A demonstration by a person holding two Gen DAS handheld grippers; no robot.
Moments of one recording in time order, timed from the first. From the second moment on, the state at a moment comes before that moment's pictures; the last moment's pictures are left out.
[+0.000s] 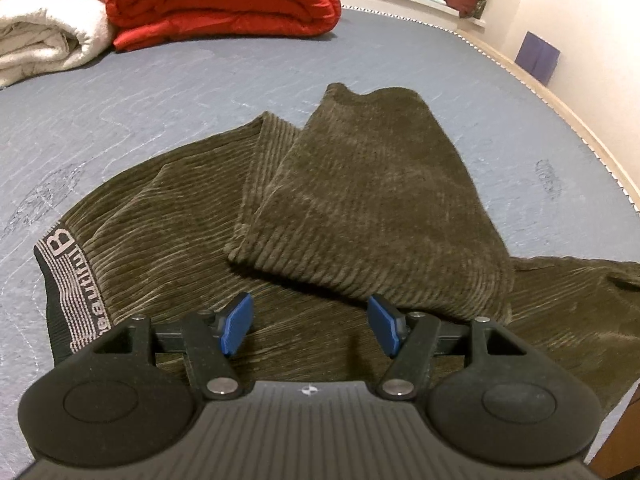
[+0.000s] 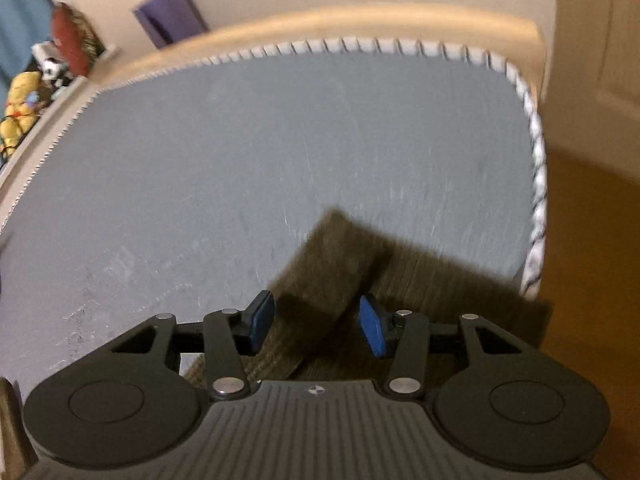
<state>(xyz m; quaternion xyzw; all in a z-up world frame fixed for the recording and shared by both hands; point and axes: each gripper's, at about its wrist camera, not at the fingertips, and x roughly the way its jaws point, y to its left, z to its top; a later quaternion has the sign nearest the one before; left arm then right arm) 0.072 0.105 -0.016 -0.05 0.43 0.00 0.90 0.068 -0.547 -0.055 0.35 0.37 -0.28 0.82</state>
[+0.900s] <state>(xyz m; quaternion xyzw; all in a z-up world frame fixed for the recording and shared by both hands) 0.082 0.084 -0.020 -0.04 0.41 -0.04 0.91 0.092 -0.601 -0.042 0.29 0.31 -0.33 0.84</state>
